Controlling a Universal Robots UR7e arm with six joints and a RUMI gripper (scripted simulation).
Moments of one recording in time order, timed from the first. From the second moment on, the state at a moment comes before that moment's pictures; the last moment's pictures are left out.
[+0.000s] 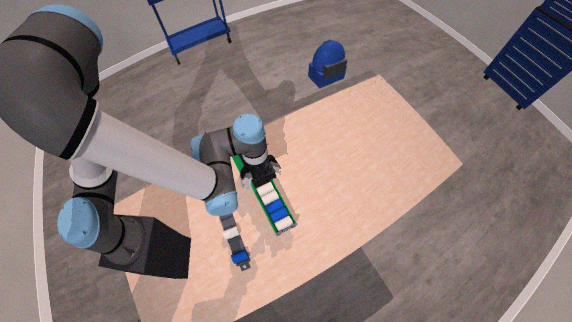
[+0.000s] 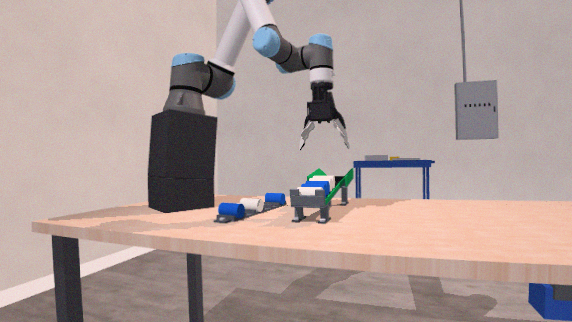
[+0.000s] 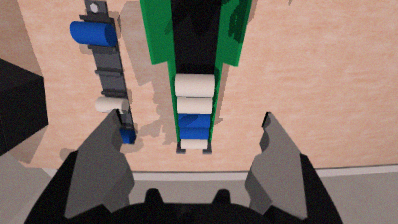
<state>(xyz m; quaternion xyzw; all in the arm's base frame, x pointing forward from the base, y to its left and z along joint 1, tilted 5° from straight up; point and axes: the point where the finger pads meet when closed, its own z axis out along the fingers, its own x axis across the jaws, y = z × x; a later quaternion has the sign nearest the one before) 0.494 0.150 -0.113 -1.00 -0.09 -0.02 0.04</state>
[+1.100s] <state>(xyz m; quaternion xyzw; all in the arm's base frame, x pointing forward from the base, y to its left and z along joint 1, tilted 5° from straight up) 0.497 0.148 -0.114 -1.00 -0.03 -0.01 0.04</state>
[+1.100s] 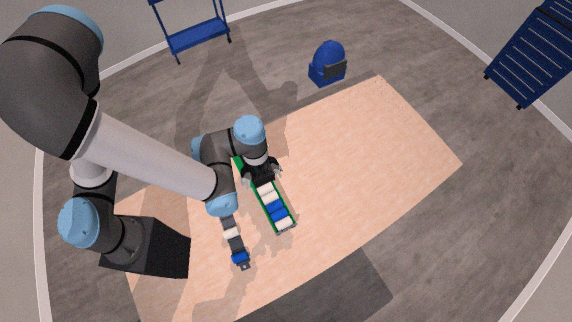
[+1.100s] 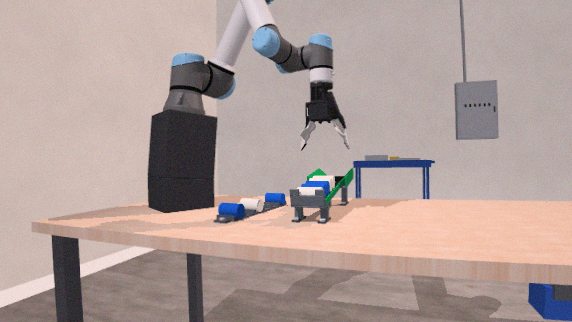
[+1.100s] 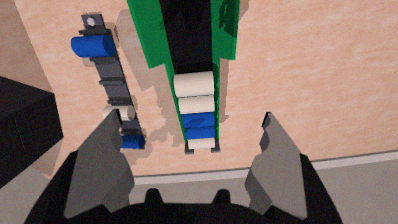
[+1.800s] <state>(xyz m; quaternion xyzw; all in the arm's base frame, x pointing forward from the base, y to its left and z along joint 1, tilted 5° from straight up) 0.506 0.138 -0.117 -0.98 0.21 0.00 0.04</state>
